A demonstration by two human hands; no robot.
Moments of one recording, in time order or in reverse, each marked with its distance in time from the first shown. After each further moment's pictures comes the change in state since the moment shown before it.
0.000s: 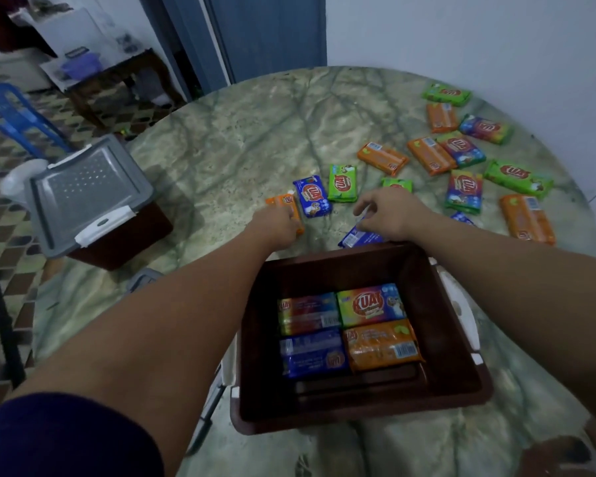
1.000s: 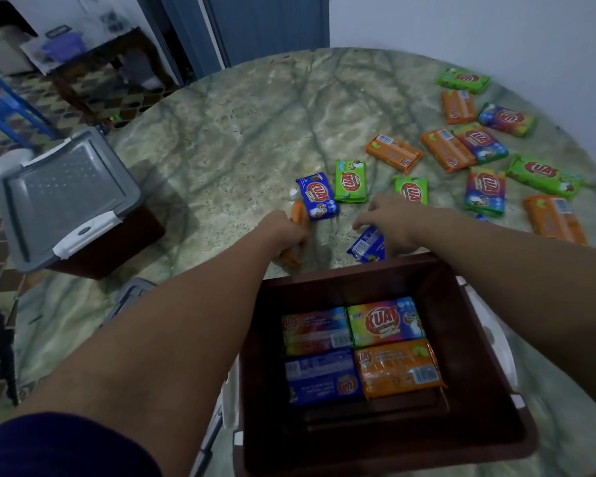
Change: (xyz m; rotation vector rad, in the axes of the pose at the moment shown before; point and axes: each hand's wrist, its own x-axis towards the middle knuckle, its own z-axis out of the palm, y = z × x) left_hand 0.035 -0.007 0.015 -0.486 -0.104 -0.292; right_hand 0.031 -0.003 0.008 -0.551 -0.362 -0.105
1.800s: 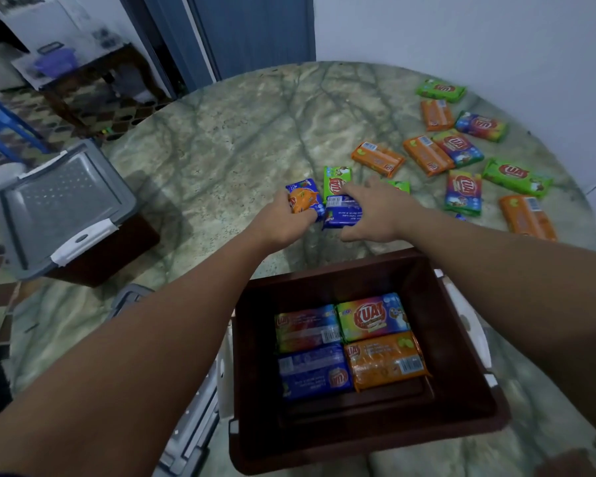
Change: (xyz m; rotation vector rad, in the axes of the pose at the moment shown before) left_hand -0.042 0.023 -0.012 -0.039 0.016 0.336; right_hand -0.022 -0.012 -0.017 0.300 0.279 0.110
